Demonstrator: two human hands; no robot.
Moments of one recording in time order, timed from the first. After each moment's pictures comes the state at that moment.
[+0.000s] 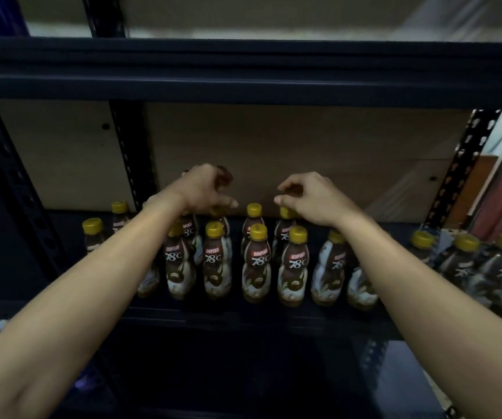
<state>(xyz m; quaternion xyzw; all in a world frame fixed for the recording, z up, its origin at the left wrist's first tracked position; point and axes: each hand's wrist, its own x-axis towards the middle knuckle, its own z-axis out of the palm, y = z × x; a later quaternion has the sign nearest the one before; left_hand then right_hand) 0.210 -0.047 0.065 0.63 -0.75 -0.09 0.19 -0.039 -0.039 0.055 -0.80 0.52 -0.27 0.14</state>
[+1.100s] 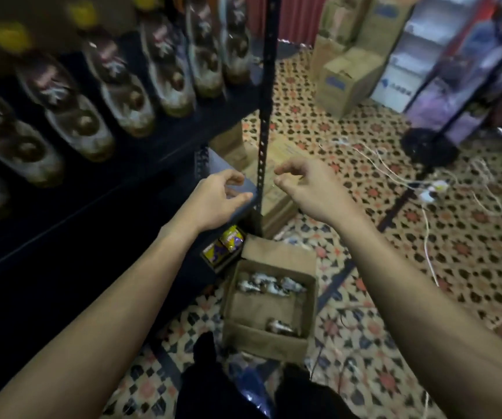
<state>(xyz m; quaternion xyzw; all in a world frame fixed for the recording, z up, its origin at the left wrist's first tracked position) -0.152 0.089 -0.200 0.33 -0.85 -0.40 0.09 -0.307 0.225 -0.171 -0.45 0.81 -0.33 0.18</state>
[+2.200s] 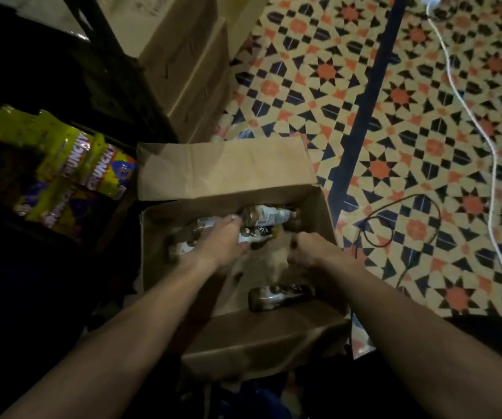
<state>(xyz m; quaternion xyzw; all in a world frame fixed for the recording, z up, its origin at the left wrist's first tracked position) -0.268 0.136 -0.914 0.15 -0.90 -0.31 -0.26 -0.356 0.325 -0.895 -0.18 0.86 -0.02 0.49</state>
